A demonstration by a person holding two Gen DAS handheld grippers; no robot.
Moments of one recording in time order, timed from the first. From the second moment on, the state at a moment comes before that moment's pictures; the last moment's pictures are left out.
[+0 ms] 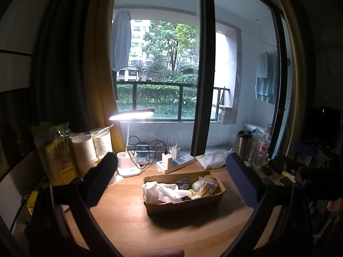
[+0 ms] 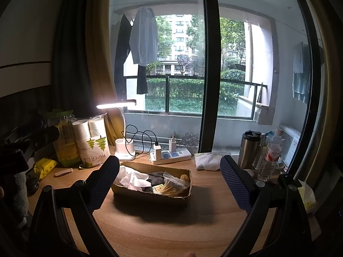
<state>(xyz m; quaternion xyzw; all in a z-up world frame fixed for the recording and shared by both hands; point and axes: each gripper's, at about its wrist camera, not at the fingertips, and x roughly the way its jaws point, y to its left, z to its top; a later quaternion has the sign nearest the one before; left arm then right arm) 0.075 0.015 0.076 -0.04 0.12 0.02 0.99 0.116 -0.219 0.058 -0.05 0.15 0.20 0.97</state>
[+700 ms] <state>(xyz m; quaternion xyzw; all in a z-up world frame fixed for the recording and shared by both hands) 0.074 0.018 0.073 -0.04 0.12 0.02 0.99 0.116 -0.213 0.056 -0.05 0.15 0.20 0.97</state>
